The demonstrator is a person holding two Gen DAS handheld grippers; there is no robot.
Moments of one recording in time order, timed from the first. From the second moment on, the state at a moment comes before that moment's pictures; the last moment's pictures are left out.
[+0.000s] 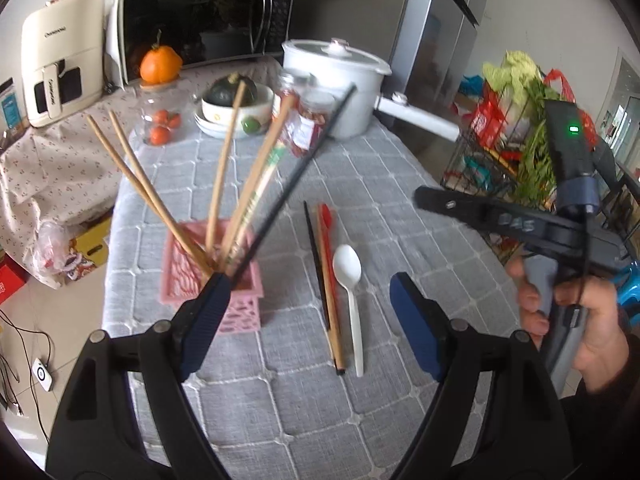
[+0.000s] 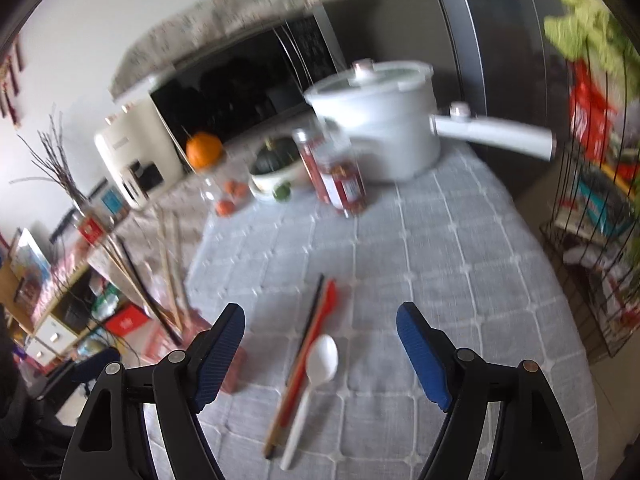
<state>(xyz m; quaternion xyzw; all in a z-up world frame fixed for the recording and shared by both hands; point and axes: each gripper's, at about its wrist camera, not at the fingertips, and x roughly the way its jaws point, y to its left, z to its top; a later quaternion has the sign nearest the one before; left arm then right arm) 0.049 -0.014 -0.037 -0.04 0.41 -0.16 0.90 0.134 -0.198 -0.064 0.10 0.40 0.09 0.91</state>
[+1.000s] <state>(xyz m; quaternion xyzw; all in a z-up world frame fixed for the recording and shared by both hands) 0.048 -0.011 -0.058 -0.03 0.45 -0.15 0.88 0.191 -0.161 -0.179 0.07 0.57 0.11 0.81</state>
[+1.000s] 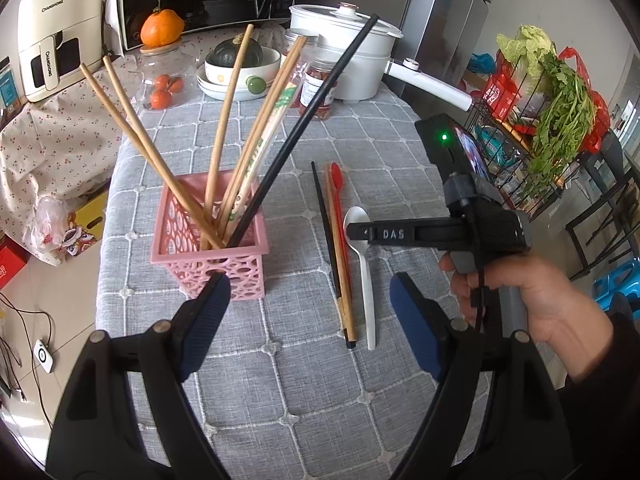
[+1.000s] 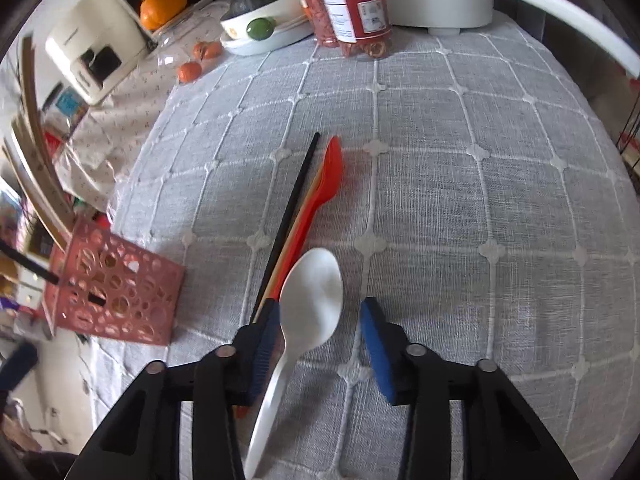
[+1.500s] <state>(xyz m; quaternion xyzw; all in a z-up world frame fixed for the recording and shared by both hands) 0.052 -0.085 -0.069 0.06 0.46 -0.18 0.87 0.170 -0.235 -0.133 0.13 0.51 0.11 0.84</state>
